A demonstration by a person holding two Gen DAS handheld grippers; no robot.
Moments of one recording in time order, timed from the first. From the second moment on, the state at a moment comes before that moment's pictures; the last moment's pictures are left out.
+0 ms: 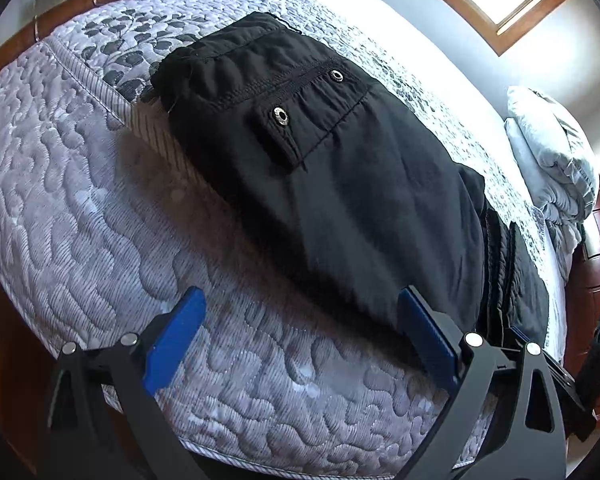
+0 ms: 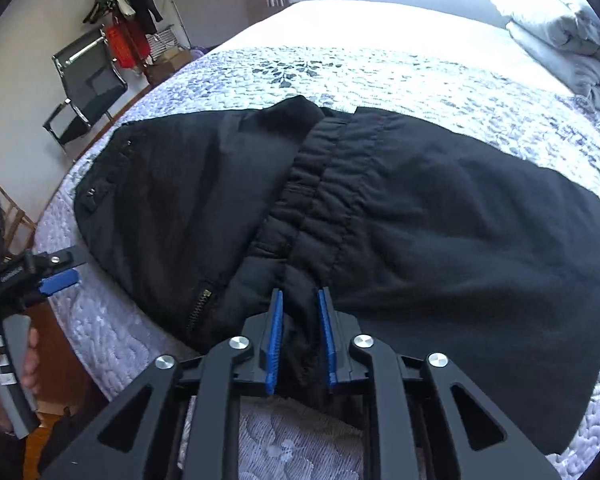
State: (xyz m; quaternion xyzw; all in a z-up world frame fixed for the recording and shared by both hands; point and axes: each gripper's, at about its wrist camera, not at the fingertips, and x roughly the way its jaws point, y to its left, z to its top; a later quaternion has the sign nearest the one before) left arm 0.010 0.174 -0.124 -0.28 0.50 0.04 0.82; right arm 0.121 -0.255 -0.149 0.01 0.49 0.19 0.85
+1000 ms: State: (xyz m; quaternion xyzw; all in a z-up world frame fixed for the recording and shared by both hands) left arm 0.055 0.271 -0.171 -0.62 0.36 0.00 0.70; right arm 0.076 -0.476 -0.139 0.22 0.39 0.04 0.89
